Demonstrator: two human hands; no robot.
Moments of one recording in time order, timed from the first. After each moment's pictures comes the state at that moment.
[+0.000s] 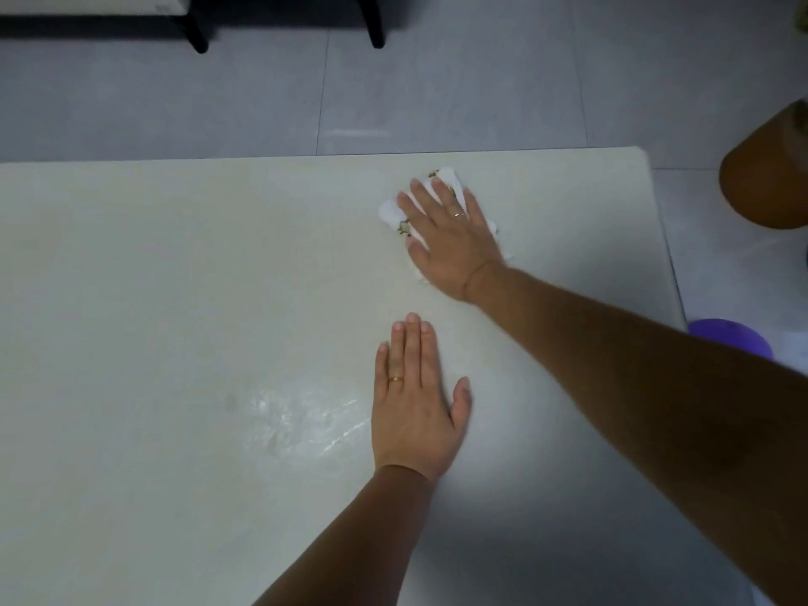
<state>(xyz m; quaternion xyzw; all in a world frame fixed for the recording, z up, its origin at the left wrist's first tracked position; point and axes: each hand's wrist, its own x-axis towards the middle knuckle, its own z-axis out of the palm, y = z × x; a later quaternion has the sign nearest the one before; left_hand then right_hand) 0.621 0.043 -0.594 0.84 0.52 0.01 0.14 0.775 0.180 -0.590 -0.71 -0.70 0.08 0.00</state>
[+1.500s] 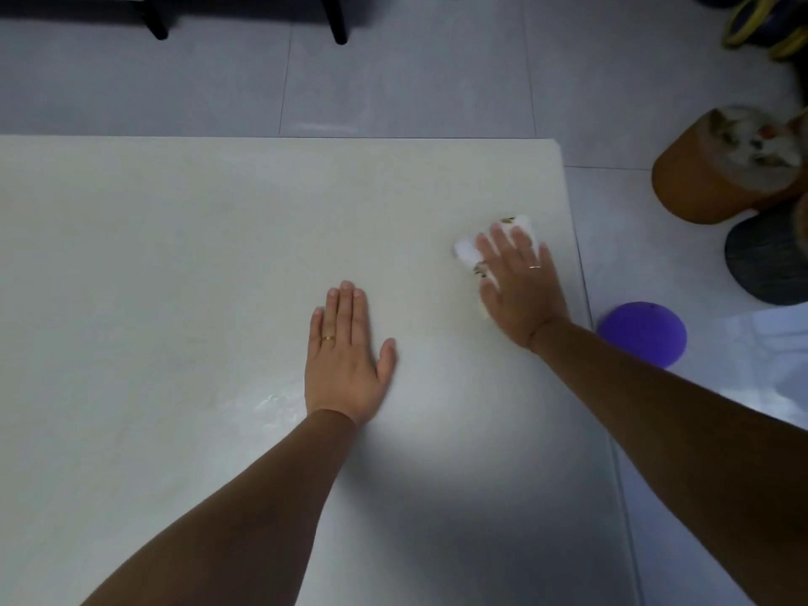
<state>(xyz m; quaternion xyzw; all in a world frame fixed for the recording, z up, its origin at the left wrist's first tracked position) 0.621 0.041 -0.593 0.84 0.52 0.00 0.12 0.880 0.020 -0.582 -0.77 -0.63 0.07 -0.06</state>
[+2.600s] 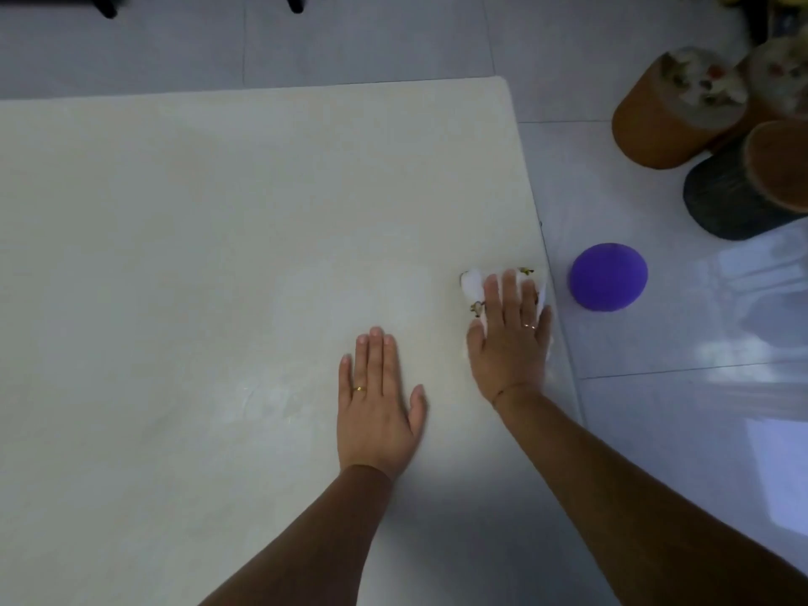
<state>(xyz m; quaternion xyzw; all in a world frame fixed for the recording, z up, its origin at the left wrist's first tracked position) 0.614 -0.114 -0.587 0.86 0.49 -0.01 0.16 0.800 -0.135 -0.580 -0.88 -0.45 0.10 -0.03</state>
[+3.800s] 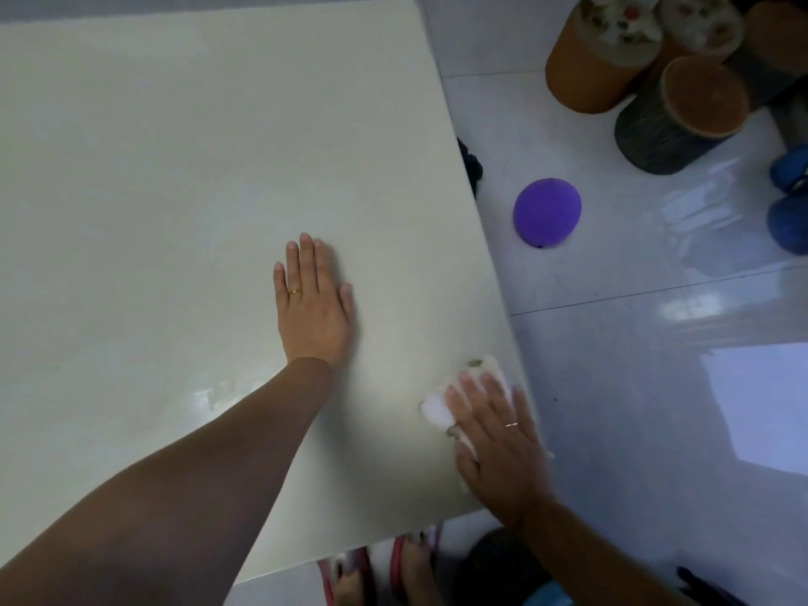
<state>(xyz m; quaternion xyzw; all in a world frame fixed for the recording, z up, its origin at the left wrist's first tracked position) 0.625 -0.141 -0.587 0.86 0.51 0.04 0.09 0.732 -0.404 -0.580 -0.80 -0.60 0.09 -0.02</state>
